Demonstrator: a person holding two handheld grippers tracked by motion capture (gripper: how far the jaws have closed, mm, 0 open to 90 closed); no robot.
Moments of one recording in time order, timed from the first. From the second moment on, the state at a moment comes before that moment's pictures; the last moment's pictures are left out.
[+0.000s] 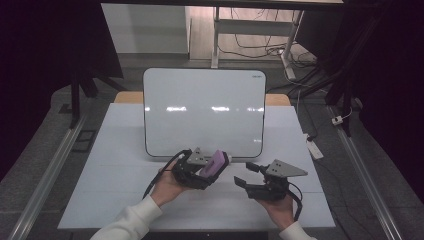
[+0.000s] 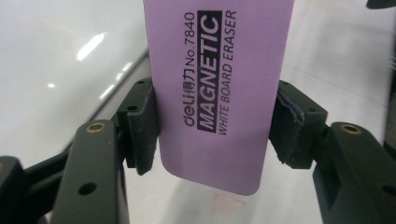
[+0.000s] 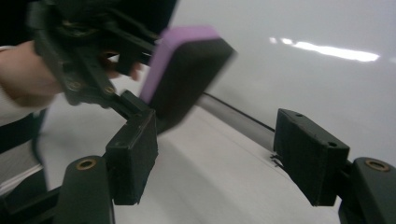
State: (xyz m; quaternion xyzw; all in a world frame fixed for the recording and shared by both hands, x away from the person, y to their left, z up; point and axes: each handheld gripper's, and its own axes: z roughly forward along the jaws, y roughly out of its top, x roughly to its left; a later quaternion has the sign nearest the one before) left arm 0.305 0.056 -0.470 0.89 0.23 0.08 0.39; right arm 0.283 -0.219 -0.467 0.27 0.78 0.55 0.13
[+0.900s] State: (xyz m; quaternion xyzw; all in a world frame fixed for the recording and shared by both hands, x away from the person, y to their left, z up) left arm 0.278 0.037 -0.475 0.88 0.18 0.19 0.39; right arm 0.301 -0.211 -0.468 0.32 0.74 0.59 0.05
